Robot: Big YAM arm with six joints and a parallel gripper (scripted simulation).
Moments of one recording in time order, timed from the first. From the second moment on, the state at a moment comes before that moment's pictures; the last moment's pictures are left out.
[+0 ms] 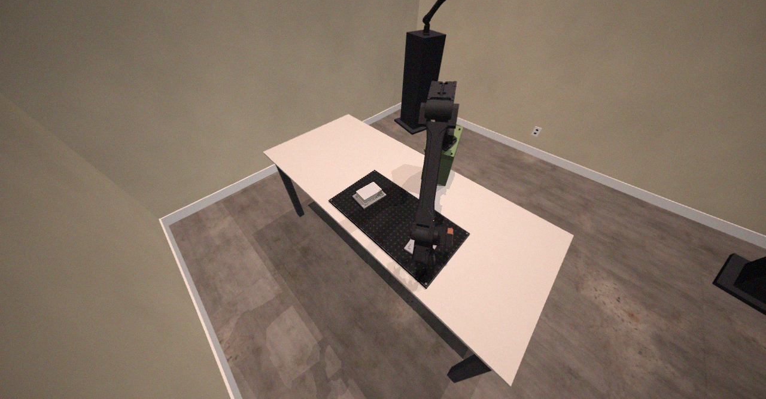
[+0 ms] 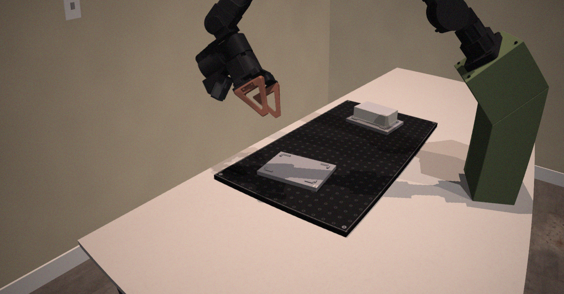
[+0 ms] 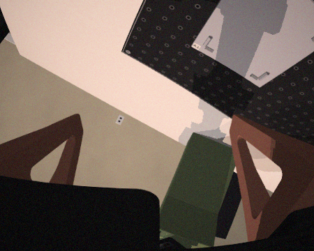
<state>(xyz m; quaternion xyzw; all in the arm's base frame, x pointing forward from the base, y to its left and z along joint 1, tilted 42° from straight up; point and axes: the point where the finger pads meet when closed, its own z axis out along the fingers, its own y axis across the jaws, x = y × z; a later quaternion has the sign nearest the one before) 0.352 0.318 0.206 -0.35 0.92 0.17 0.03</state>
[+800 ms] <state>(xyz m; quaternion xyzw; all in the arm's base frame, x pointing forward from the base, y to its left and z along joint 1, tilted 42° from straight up) 0.379 0.202 0.213 -0.23 0.97 0.10 0.06</state>
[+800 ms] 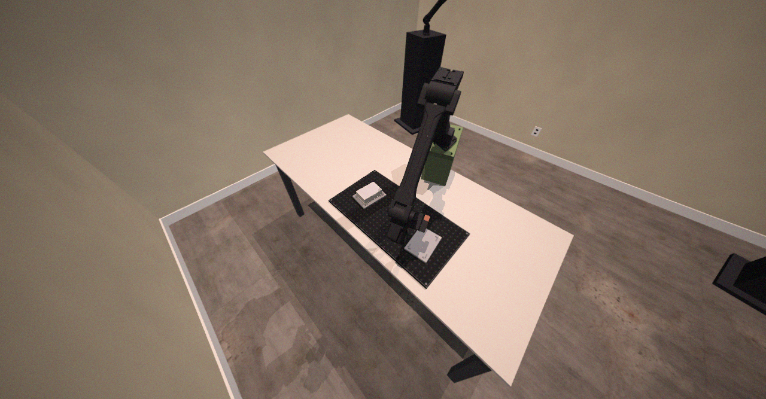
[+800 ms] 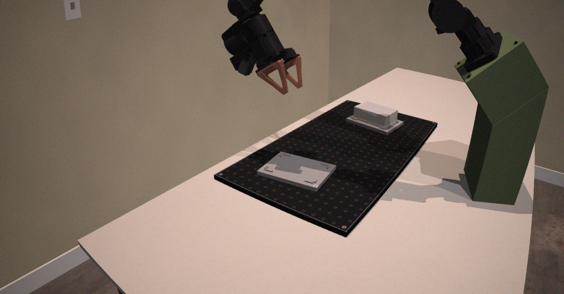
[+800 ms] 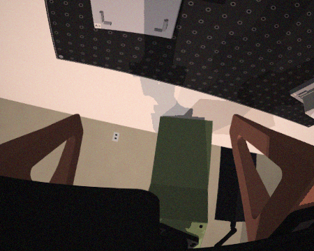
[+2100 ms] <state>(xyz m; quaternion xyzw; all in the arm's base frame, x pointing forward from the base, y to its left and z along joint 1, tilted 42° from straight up) 0.353 0.043 0.221 -0.04 1.00 0.02 0.09</state>
